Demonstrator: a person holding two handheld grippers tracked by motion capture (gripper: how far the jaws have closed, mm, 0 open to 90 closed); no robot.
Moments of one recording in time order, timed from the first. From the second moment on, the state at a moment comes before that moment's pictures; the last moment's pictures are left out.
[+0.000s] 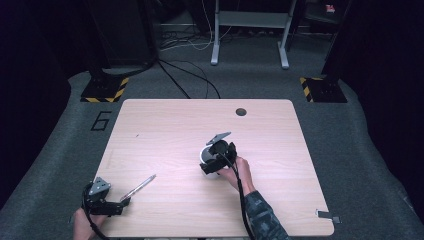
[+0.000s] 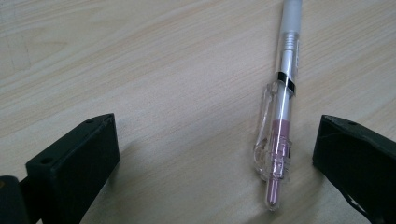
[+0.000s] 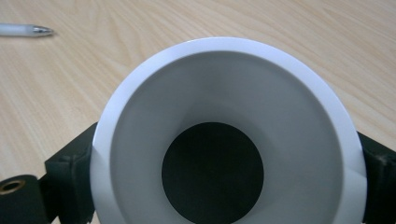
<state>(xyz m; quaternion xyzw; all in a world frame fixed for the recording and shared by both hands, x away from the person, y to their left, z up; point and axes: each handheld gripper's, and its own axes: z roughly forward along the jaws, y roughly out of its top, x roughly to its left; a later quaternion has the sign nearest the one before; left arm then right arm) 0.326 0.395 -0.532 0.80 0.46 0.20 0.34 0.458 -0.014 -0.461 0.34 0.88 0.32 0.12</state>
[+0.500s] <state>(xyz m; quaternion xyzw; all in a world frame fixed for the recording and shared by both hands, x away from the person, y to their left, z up) 0.326 0.395 -0.532 0.79 0.46 0.20 0.34 0.439 -0.025 -0.460 0.33 0.86 0.36 0.09</state>
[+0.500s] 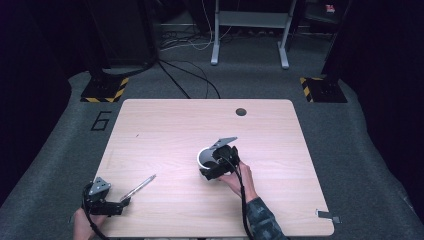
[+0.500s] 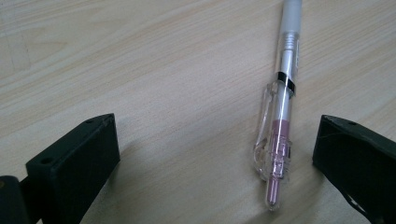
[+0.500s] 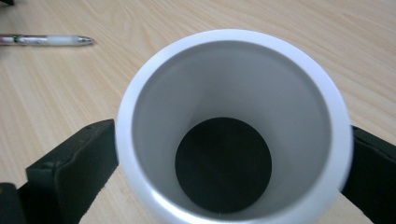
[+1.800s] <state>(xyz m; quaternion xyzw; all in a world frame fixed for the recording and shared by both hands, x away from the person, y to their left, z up) 0.329 0.393 -0.529 0.79 0.48 0.21 0.32 0.395 -0.220 -0.526 0.51 0.77 0.34 0.18</state>
